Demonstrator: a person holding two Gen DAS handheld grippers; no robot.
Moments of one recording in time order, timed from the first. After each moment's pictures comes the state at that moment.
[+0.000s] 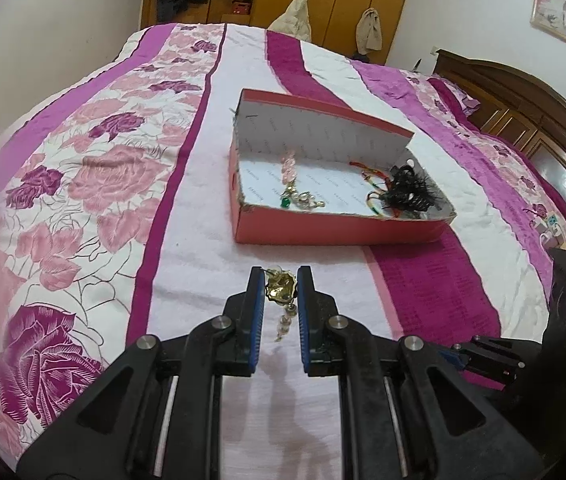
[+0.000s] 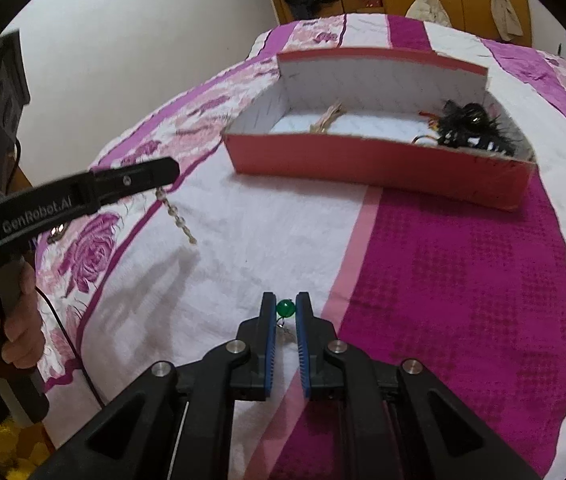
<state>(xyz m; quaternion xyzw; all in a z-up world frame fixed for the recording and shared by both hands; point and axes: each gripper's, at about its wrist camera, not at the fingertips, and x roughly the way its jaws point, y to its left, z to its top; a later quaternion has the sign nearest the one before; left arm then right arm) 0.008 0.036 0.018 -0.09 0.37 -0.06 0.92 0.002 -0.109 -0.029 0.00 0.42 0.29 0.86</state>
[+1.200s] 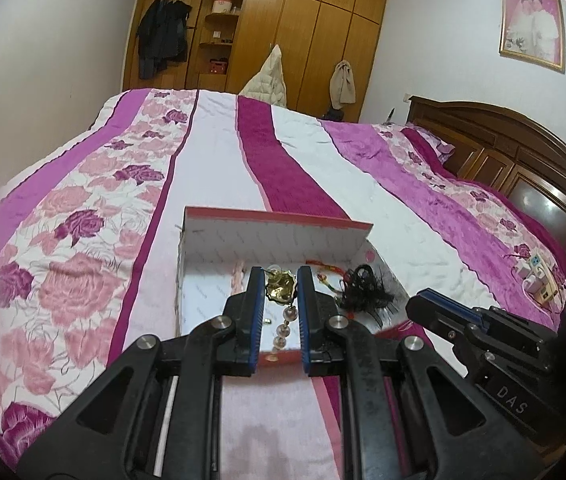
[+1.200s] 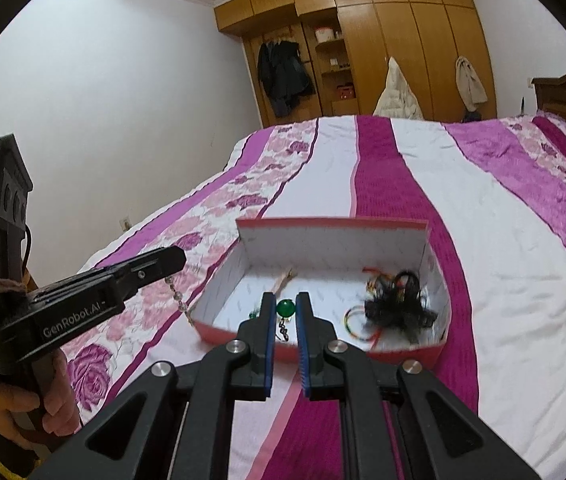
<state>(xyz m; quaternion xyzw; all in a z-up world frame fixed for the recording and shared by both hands) 0.051 0.002 0.080 -0.09 0.26 -0.08 0.96 0.048 -0.152 0.072 0.04 0.26 0.25 0.93</state>
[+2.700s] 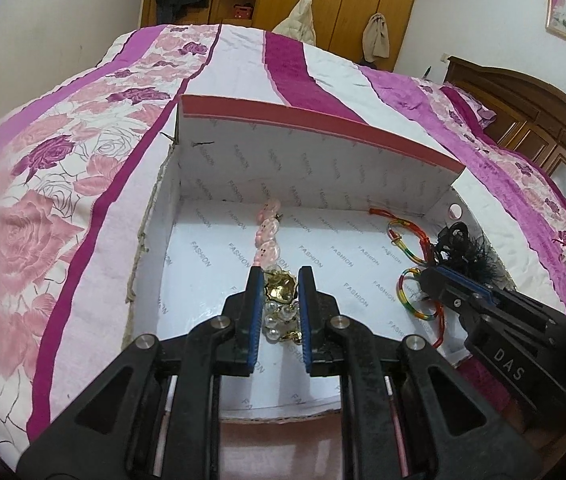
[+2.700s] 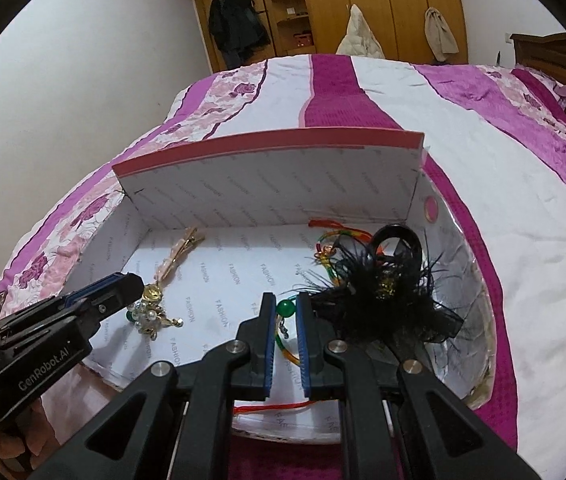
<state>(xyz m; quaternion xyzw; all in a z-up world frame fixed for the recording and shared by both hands) 0.135 -0.001 -0.012 -0.10 0.35 -0.04 0.93 0.166 -0.145 -0.023 0.03 0.36 0.17 0.92</state>
